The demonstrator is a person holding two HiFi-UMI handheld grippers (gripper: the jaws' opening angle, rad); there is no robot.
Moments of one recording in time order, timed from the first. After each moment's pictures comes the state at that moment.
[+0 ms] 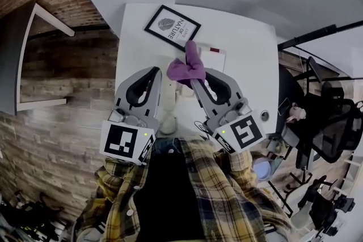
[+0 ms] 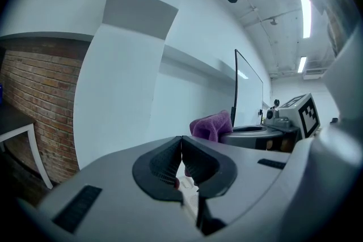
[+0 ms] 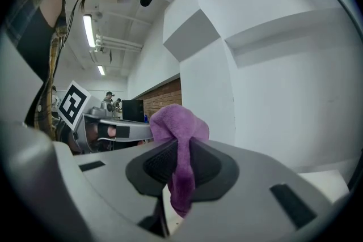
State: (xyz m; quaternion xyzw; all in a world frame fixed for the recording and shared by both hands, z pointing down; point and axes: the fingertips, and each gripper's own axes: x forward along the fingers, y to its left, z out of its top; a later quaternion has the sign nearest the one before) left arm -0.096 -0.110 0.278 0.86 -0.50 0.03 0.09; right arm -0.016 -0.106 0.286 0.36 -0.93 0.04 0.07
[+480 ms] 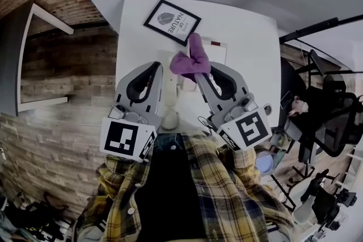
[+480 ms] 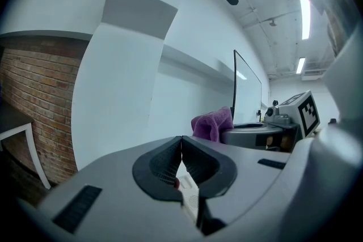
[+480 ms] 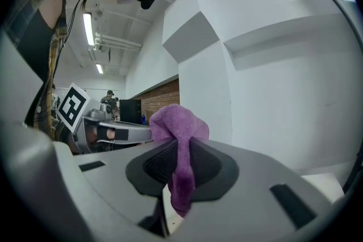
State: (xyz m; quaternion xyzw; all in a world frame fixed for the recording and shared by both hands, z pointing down) left arm -0.096 -0.110 0.277 0.86 -0.49 0.02 0.09; right arm -0.012 -0.106 0.278 0.37 -0.93 0.03 0.07
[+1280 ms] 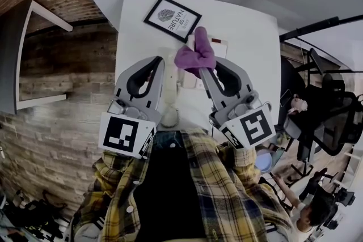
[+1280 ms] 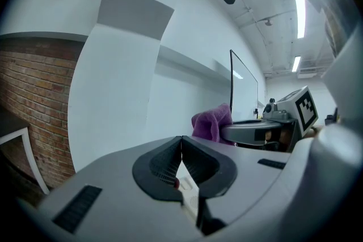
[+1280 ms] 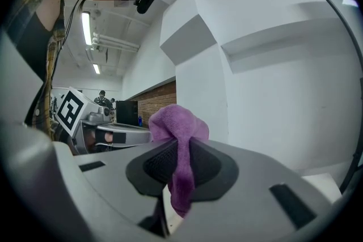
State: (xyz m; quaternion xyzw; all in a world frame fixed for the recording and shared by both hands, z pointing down) left arm -0.092 -0.111 0.272 0.87 -0.48 0.03 0.08; right arm -0.005 -0.109 0.269 0.38 -0.92 0.03 0.06
